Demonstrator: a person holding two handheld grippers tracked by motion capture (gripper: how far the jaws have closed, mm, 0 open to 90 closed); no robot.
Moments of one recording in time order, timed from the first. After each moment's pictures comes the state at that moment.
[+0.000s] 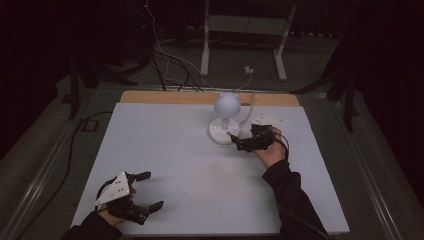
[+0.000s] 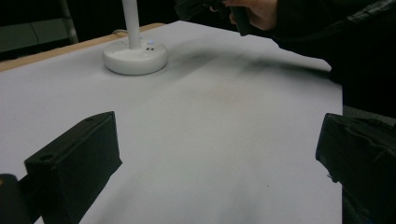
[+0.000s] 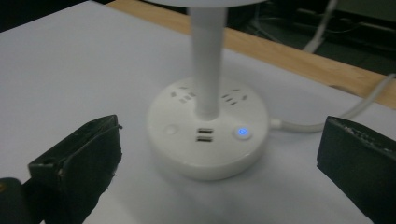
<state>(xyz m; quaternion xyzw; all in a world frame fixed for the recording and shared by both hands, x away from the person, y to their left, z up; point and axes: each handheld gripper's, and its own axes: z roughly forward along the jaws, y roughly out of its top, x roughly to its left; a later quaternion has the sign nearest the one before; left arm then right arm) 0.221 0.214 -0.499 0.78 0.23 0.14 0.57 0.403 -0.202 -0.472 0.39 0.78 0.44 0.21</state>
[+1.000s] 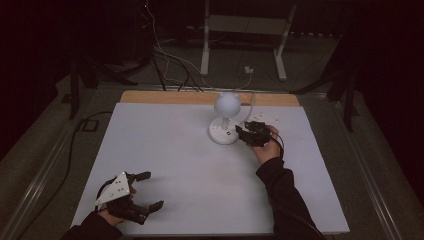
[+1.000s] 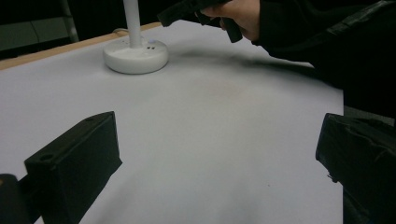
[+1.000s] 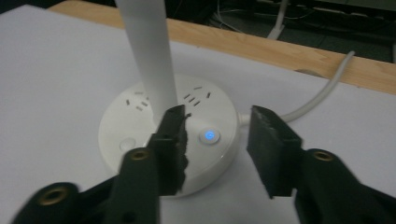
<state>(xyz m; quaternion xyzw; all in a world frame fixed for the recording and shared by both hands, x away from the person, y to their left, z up) 0.222 0.214 -0.500 0.77 0.23 0.14 0.57 0.420 -0.196 -0.487 0.46 0.74 0.42 0.25</state>
